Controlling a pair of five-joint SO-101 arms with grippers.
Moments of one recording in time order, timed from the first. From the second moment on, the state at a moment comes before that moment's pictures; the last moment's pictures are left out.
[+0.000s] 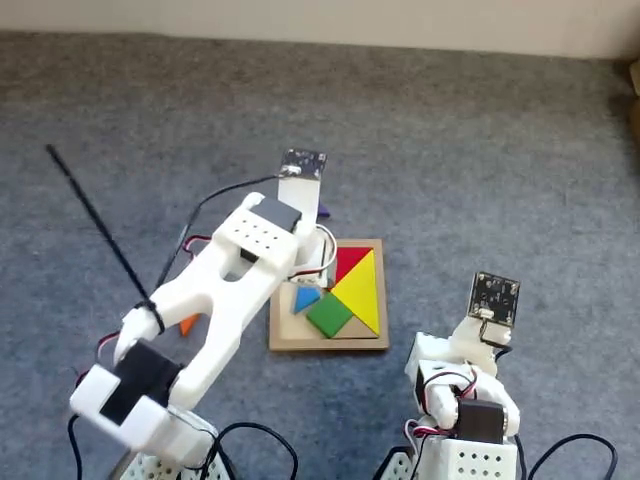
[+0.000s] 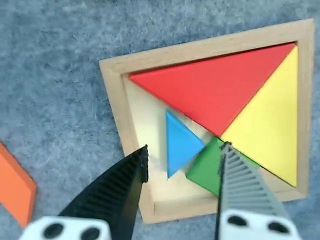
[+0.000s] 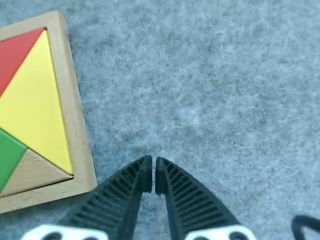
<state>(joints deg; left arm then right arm) 23.0 0.1 22.3 67.2 26.0 0.4 -104.6 95.9 71.2 -7.3</state>
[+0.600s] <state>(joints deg) 23.7 9.8 22.6 63.8 16.8 0.4 -104.6 95.9 71.2 -7.3</state>
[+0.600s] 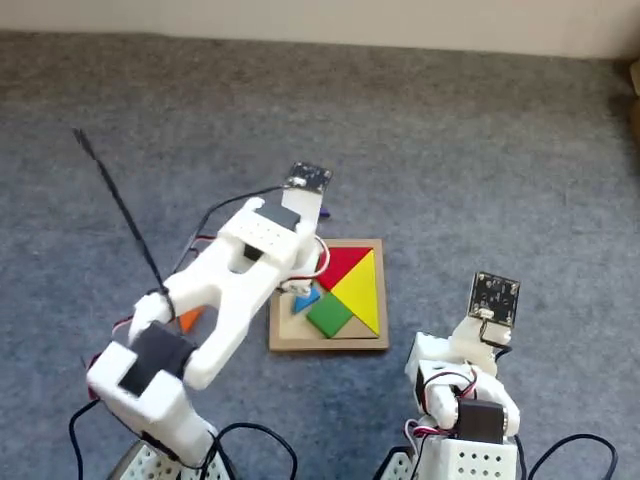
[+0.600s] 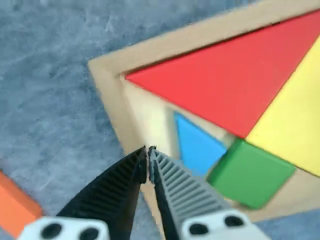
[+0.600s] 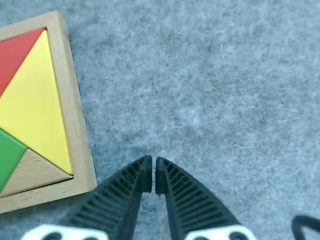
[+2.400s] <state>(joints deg) -7.5 -25.8 45.5 75.0 4.0 0.4 -104.6 95.9 71.2 -7.3</state>
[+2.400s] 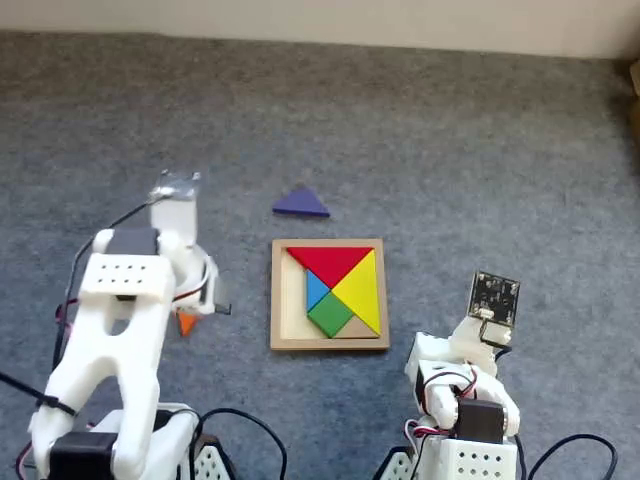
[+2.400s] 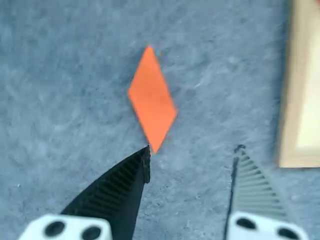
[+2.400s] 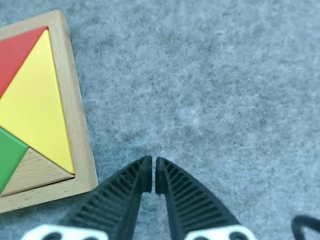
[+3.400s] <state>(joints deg) -23.6 -25.9 56.0 60.4 3.7 0.4 -104.6 95.9 71.2 -7.3</state>
